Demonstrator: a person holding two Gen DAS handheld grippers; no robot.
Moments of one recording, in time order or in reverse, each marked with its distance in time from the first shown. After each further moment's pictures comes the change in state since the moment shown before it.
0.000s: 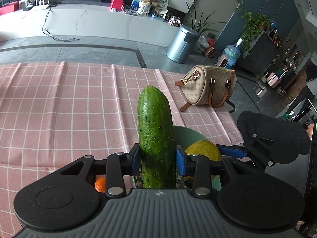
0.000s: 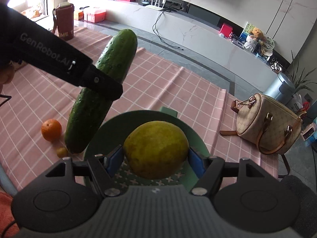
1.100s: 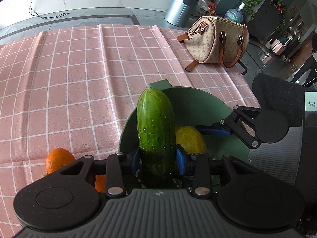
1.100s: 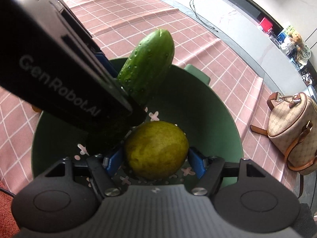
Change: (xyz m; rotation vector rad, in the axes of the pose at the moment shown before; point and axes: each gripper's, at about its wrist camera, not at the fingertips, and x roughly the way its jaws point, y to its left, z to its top) left arm 0.077 -0.006 -0.013 0.074 0.194 0.026; right arm 0.072 0.012 -0.009 -0.206 0.146 0.109
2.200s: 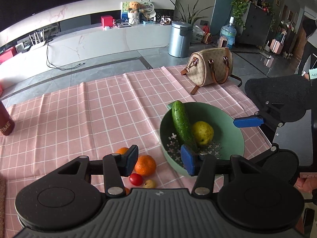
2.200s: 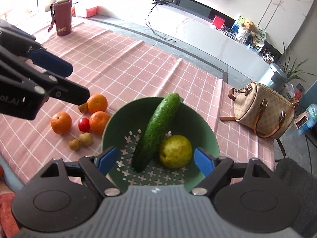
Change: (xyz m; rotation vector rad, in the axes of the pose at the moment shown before) left arm -0.152 -0.006 -0.059 0.199 -0.233 0.157; right arm -0.113 0.053 0.001 0.292 -0.123 -0.152
